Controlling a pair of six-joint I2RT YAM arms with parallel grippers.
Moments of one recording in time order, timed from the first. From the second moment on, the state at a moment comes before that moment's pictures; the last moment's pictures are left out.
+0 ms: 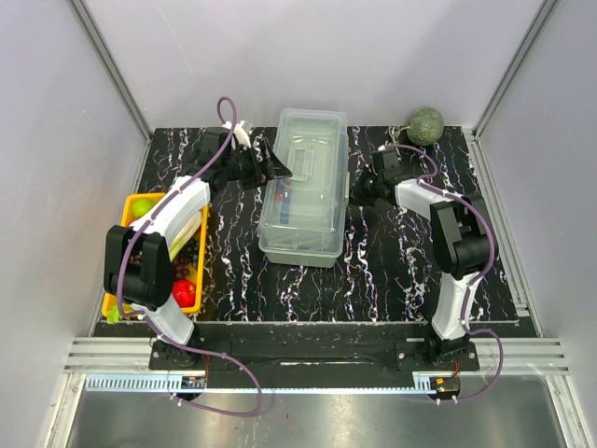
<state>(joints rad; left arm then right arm) -0.27 1.68 1.32 -0.25 0.56 -0.58 0.29 1.96 1.28 -0.13 -0.29 0.78</state>
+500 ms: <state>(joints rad) -0.30 1.71 1.54 -0.58 0.41 -0.51 0.31 1.84 1.32 -0.32 -0.09 0.72</state>
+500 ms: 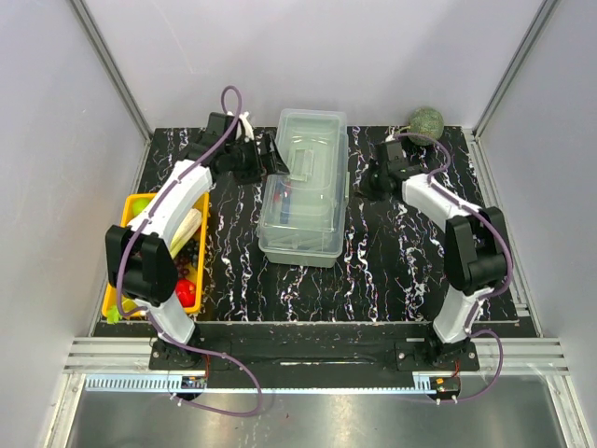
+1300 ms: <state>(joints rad) -0.25 0.93 1.14 -0.79 0.13 -0.44 0.17 0.80 1.13 -0.76 0.50 0.62</state>
